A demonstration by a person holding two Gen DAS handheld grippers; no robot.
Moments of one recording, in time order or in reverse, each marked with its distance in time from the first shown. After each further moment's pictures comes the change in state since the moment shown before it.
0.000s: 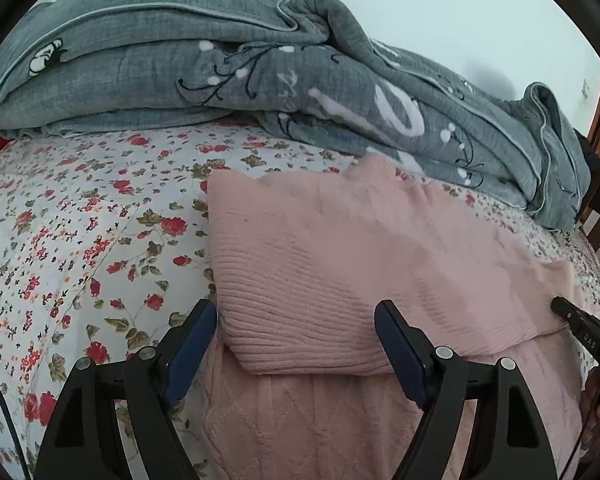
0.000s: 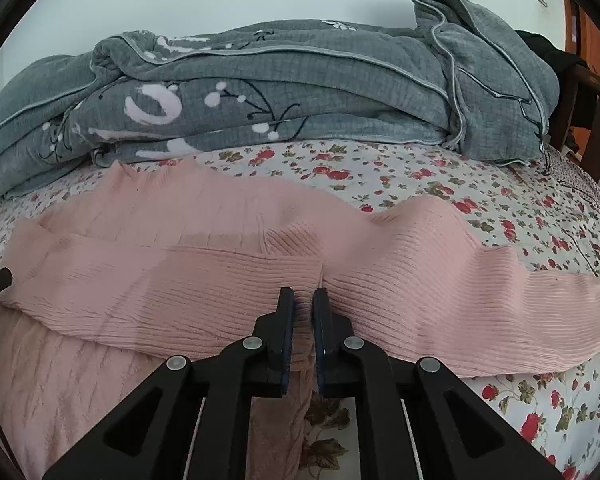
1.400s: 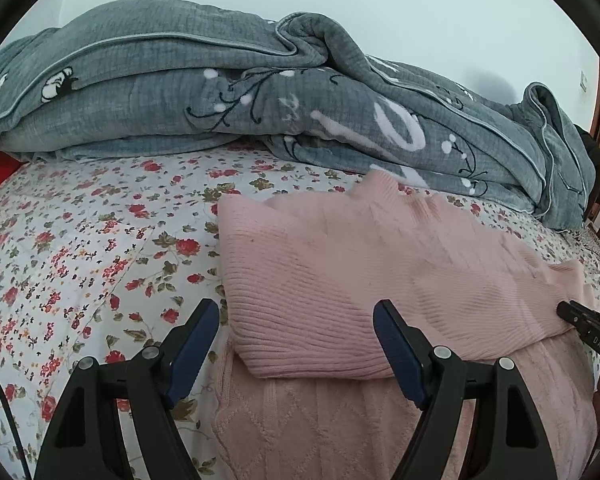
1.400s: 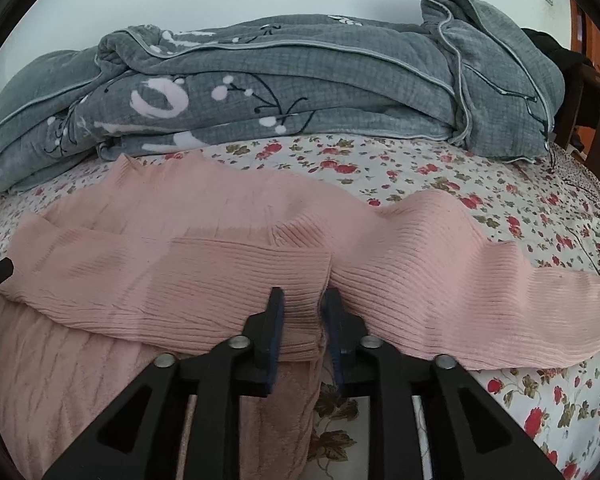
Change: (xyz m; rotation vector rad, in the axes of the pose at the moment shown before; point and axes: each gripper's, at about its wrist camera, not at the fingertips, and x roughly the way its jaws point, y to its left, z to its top) left arm -0.013 -0.004 -0.001 0.038 -0.089 0.054; right arm 0.000 0.005 -0.001 -0.013 0.025 0.034
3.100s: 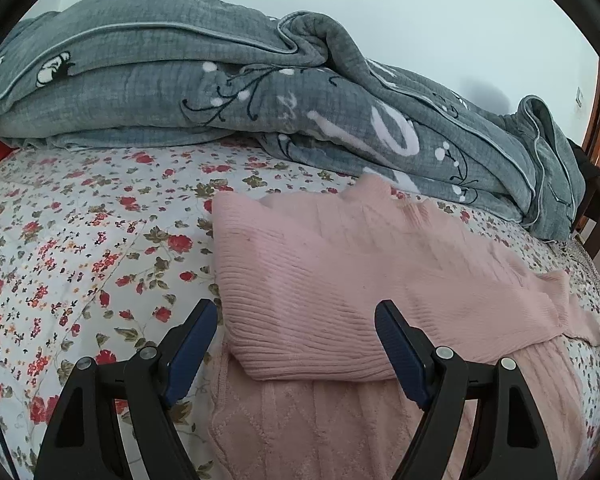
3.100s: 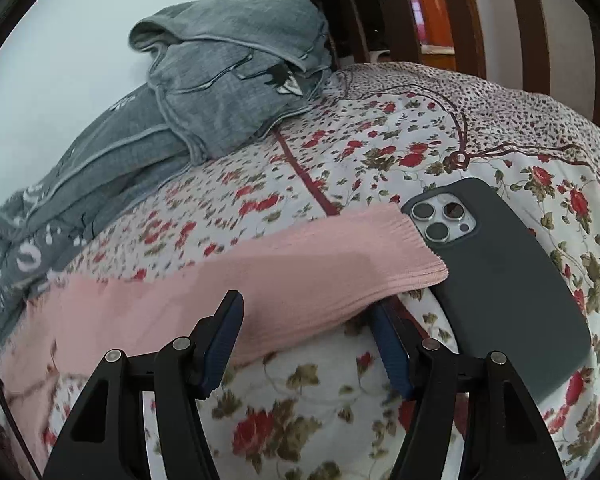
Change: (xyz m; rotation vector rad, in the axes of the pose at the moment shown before) left arm 0.003 0.010 0.002 -0.041 0.006 -0.066; right arm -0.064 -0.308 -0.056 0.521 -0.069 -0.115
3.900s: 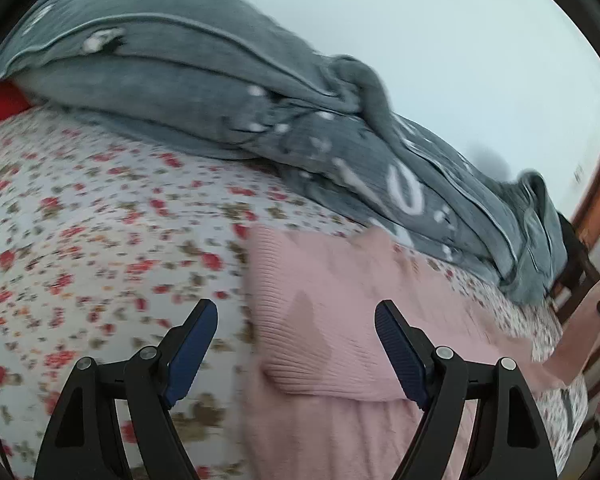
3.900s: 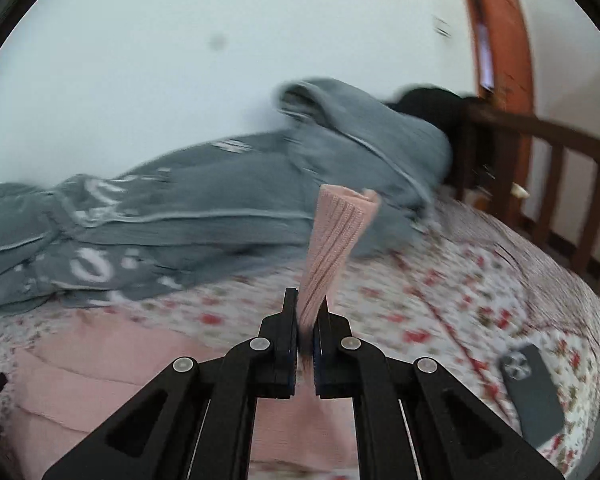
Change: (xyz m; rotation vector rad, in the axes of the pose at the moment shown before) left arm -0.028 0.049 0.010 -0.226 -0.081 -0.068; right arm -0.094 0.246 0.026 -0.348 -0.261 0.071
